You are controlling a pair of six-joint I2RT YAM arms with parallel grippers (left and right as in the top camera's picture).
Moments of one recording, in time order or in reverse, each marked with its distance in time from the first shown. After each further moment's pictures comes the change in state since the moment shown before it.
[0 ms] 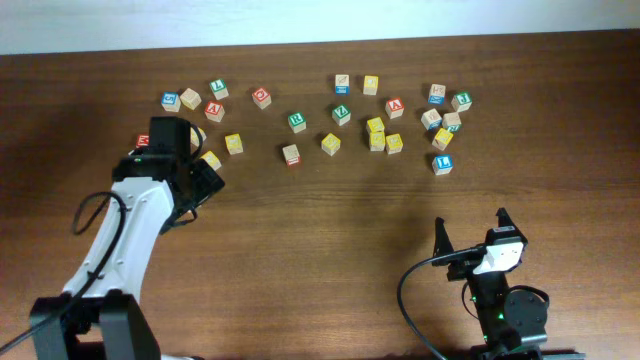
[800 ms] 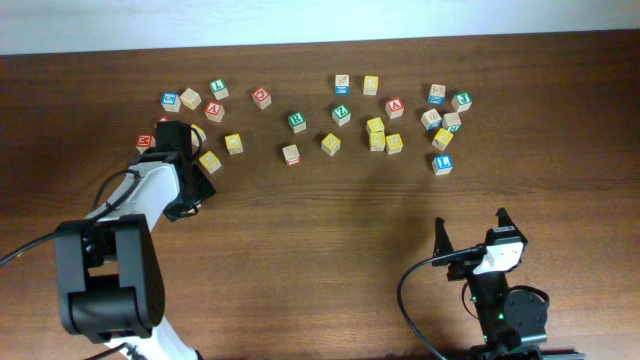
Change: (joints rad) left arm 0.060 0.280 -0.011 0.239 -0.012 0.119; right arm 0.000 0.000 0.000 0.000 0.000 0.001
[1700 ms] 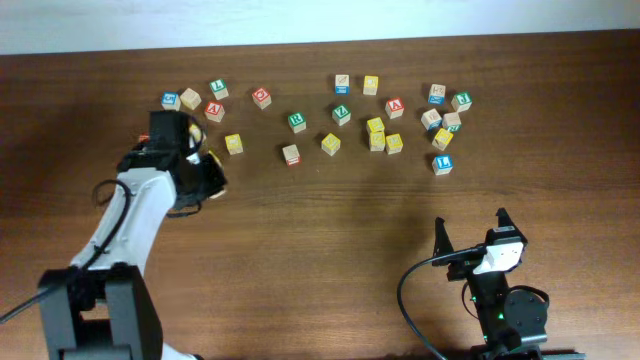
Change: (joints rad) left arm -0.056 -0.196 0.024 -0.103 0.291 0.127; right arm 0.000 0.000 0.000 0.000 0.000 -0.001
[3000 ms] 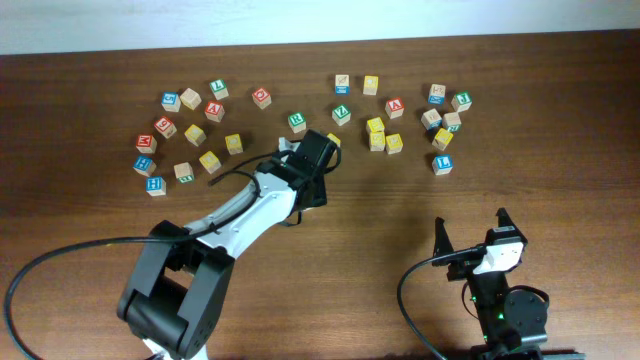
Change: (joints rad) left arm -0.552 0.194 0.064 0.136 -0.307 -0.185; right arm 0.000 0.000 0.000 0.000 0.000 0.001
